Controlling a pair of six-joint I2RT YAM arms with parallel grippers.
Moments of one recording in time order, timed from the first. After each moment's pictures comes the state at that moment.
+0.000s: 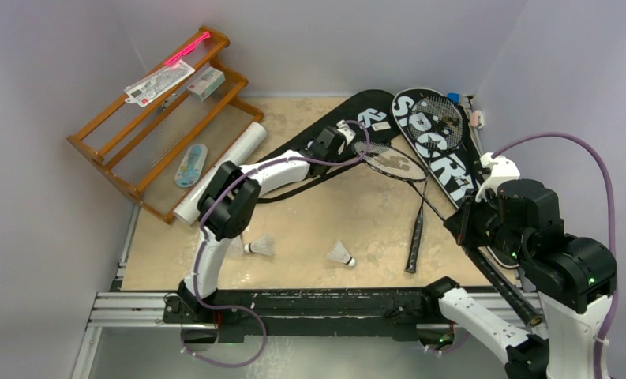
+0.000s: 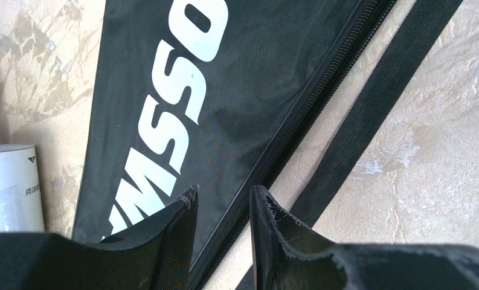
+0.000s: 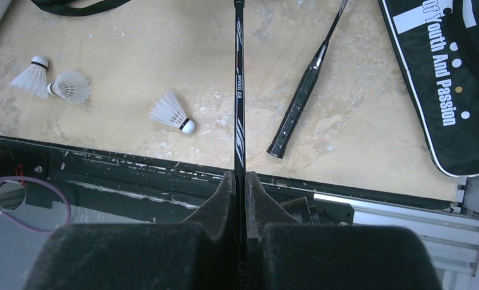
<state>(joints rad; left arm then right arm) -0.72 2.17 1.65 -0.31 -0.39 0.12 0.43 0.81 1.64 -1.57 0.11 0.35</state>
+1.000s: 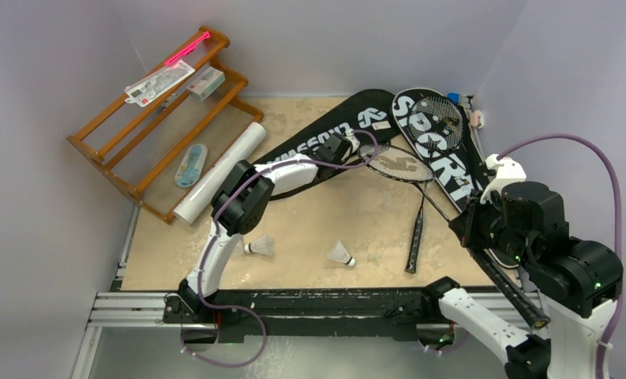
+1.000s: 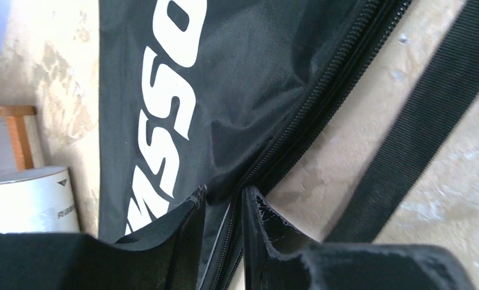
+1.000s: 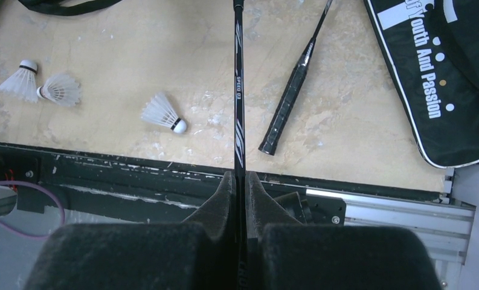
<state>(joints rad) -0.73 2.30 1.72 -0.29 -0.50 0.28 0.43 0.81 1.67 -1.60 0.14 0.35</state>
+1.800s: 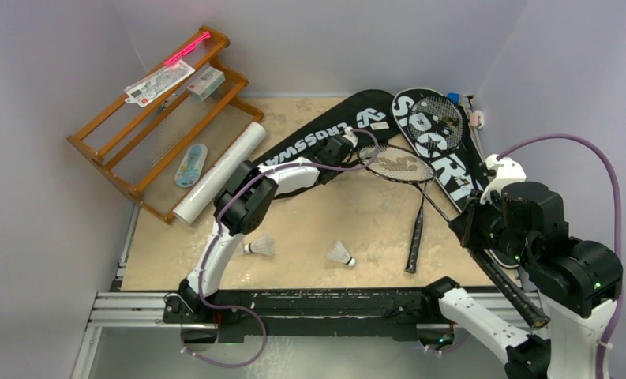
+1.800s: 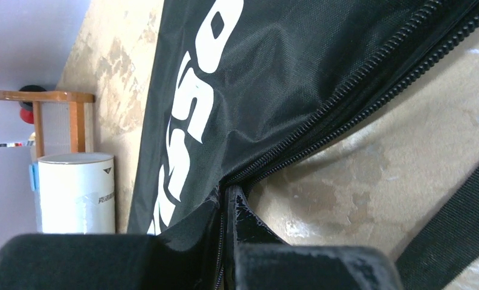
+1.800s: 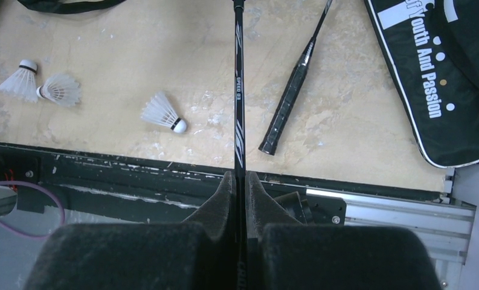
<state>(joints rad) -0.74 2.33 1.70 -0.11 -0.71 0.34 0.43 0.81 1.67 -1.60 0.15 0.35</state>
